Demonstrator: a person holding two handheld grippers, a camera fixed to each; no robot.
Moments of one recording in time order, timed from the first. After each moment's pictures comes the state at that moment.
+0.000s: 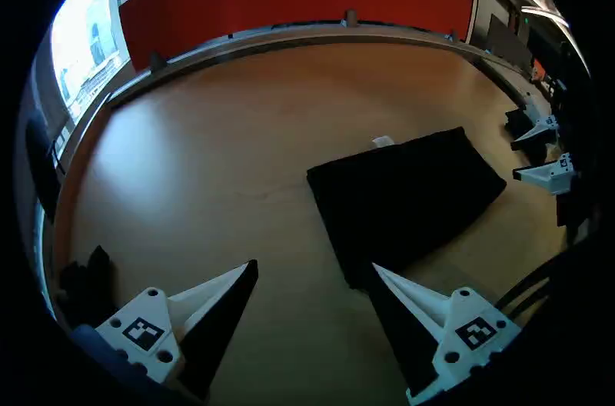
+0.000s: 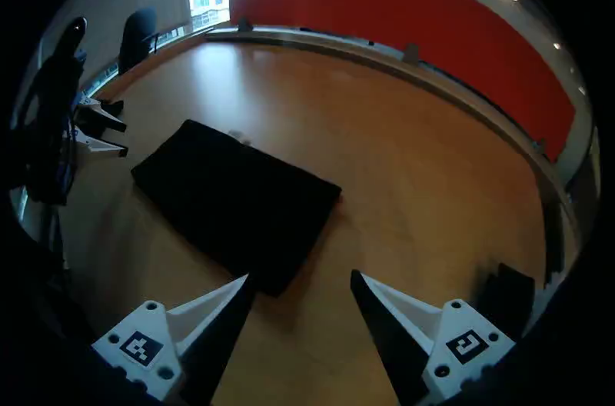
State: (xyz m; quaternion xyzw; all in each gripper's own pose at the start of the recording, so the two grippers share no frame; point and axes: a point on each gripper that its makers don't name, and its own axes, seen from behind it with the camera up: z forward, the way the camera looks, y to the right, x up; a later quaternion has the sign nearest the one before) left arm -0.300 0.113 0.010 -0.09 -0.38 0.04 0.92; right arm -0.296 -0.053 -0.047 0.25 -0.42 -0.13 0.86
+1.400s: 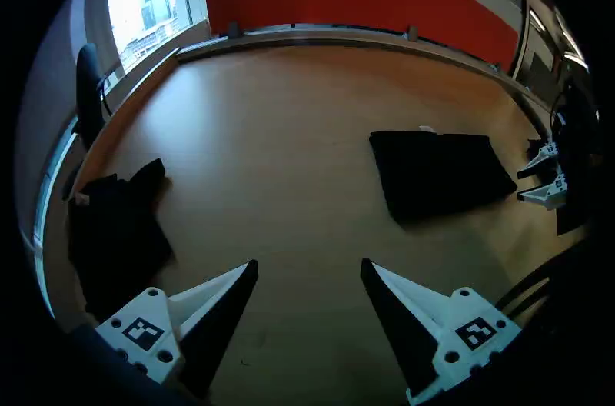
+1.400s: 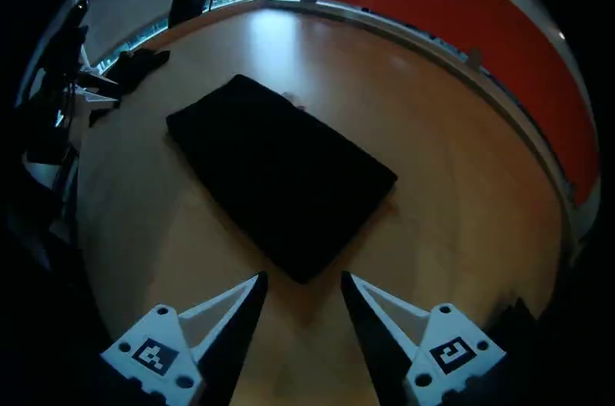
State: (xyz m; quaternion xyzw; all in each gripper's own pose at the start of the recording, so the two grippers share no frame) left arm -0.296 0.042 -0.091 0.02 -0.39 -0.03 0.92; right arm -0.320 -0.060 -0.065 0.36 -0.45 -0.20 0.80
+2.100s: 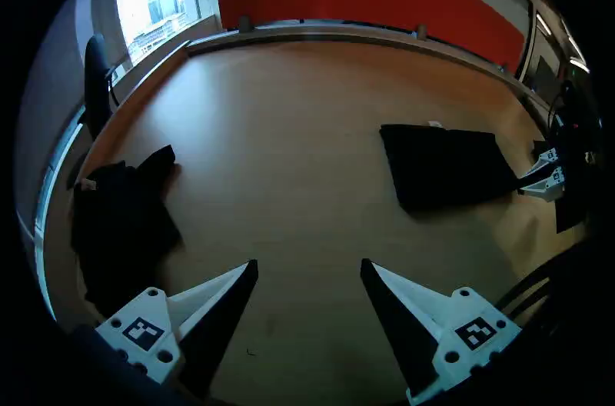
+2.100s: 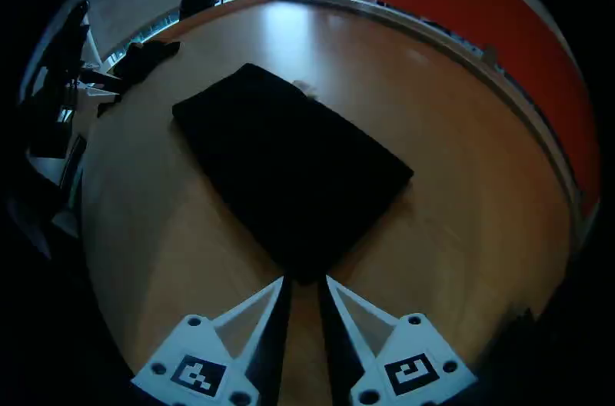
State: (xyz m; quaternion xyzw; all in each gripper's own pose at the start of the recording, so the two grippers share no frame) left arm -0.302 0.034 -0.102 0.04 -0.40 -0.04 0.92; right arm -0.329 -0.062 -0.063 0.38 -0.46 -0.19 0.78
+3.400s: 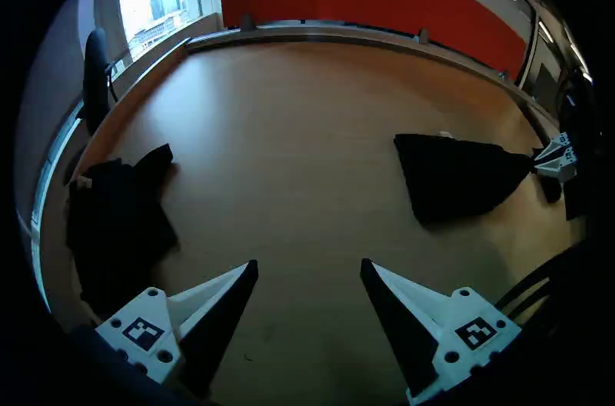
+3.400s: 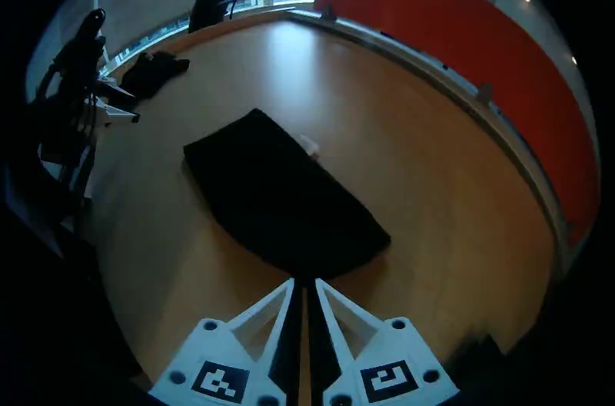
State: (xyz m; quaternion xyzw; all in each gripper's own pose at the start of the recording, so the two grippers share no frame) left arm -0.303 0.034 -0.096 0.03 -0.39 -0.06 0.92; right arm -0.264 -0.077 -0.038 0.40 -0.41 -0.22 0.79
